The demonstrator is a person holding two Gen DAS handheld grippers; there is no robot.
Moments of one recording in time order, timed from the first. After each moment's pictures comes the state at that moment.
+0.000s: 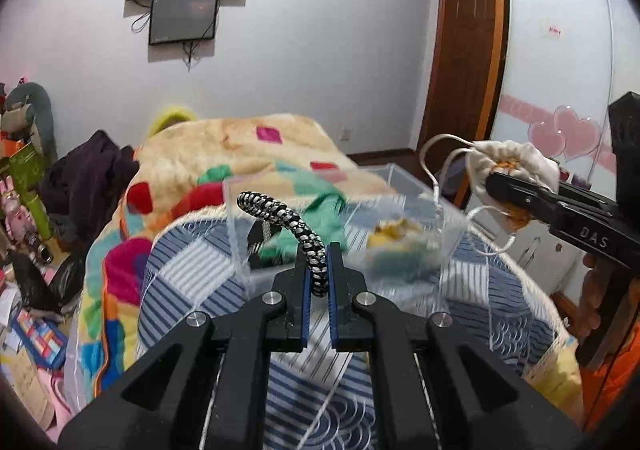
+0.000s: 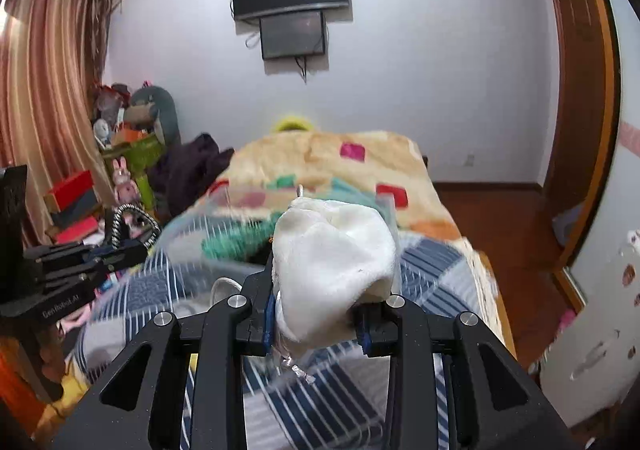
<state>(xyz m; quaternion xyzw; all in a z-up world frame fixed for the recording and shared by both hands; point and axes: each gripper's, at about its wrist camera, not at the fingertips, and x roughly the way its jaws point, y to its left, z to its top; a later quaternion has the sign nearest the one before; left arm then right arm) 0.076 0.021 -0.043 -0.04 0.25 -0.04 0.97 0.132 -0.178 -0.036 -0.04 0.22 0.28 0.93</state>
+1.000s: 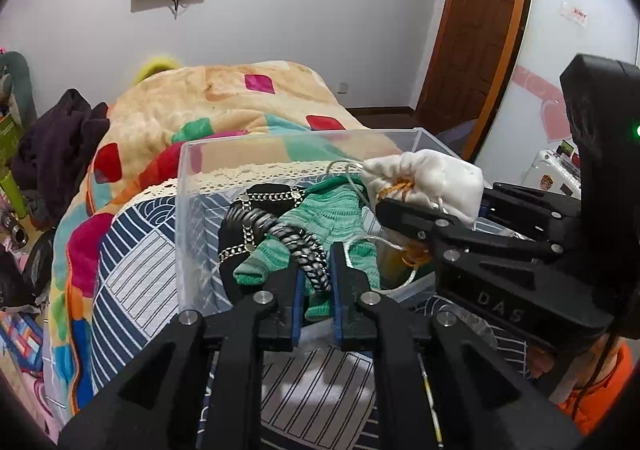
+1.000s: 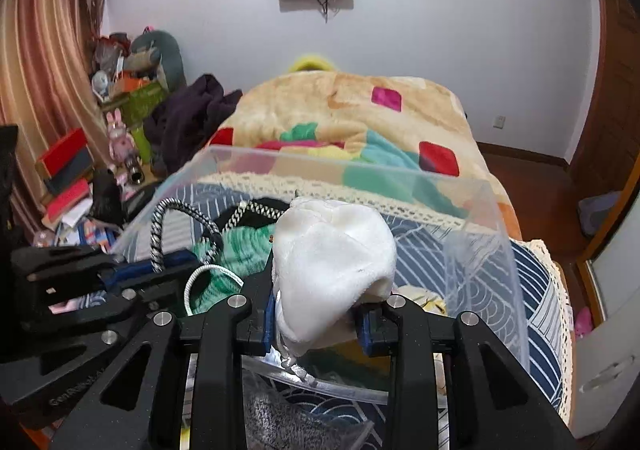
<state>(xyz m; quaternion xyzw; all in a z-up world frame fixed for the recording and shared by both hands) 0.170 0.029 -0.088 -0.06 0.35 -0.05 0.94 0.210 -0.095 -0.084 -0.09 0.33 0.30 0.89</state>
